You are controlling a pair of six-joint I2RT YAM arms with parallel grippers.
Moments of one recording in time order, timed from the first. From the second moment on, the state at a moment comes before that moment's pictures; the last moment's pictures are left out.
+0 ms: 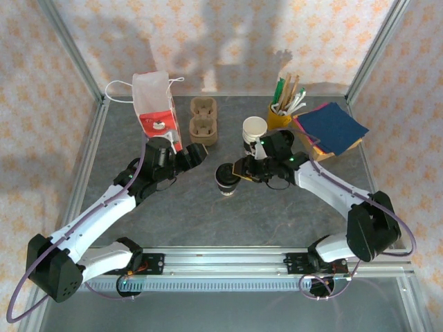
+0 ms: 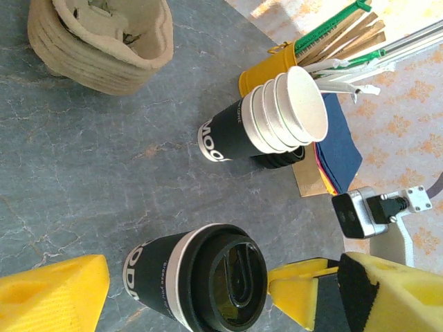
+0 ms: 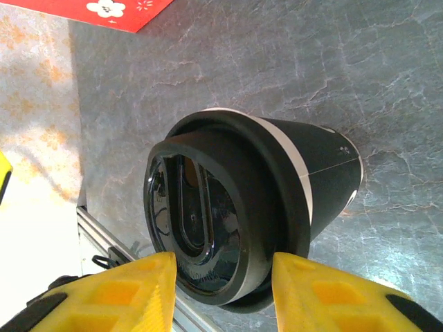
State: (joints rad) left arm -0.48 1.08 0.84 -0.28 0.12 -0.91; right arm 0.54 1.40 0.97 -0.44 -0.52 0.75
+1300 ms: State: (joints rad) left arm -0.54 1.33 0.84 -0.27 0.20 -0.83; right arm 0.51 1.32 0.93 -0.42 -0.45 0.69
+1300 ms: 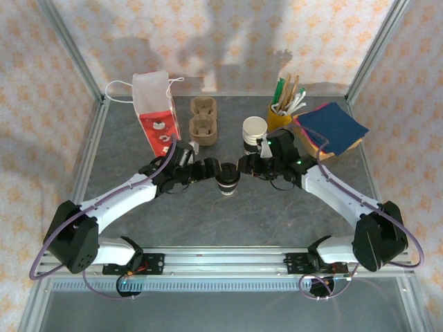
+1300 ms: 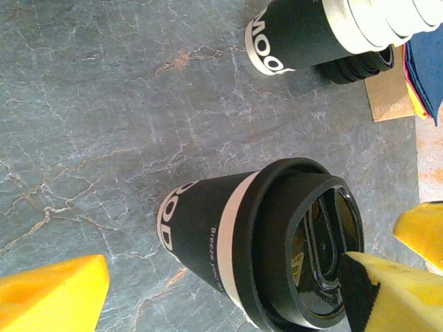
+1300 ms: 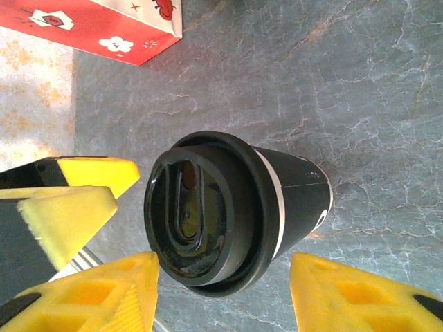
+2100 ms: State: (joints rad) left arm -0.56 1.38 0.81 -0.19 0.26 -0.82; right arm 0.51 1.44 0.91 -0.33 -0.48 0.69
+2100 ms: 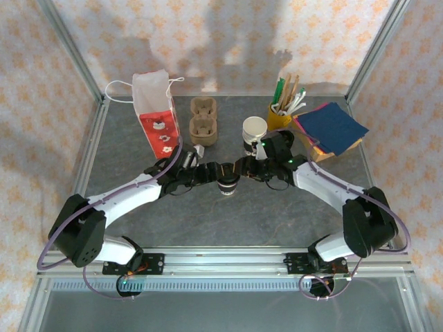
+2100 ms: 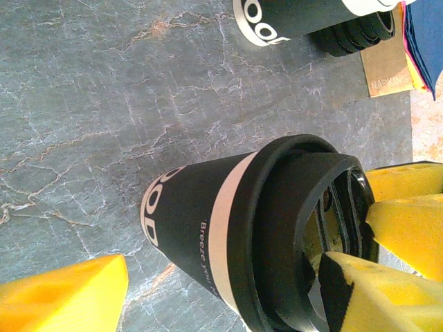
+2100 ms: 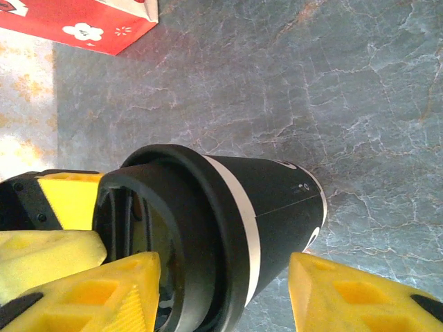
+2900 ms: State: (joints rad) left arm -0.56 1.40 0.78 -0.15 0.26 -0.82; right arm 0.51 1.46 0.87 -0.27 -0.49 0.67
